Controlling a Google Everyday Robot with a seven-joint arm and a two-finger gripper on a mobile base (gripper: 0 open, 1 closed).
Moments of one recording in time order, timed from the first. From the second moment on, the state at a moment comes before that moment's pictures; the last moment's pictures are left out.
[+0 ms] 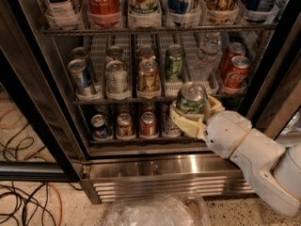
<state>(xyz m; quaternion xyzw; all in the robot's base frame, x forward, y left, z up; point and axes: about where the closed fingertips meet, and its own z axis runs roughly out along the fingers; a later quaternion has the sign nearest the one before) 0.486 -0.091 0.884 -0.28 0.63 0.23 0.69</state>
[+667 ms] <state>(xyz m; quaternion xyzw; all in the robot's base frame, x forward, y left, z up) 0.441 -0.107 0.880 -0.28 0.64 0.24 0.67</state>
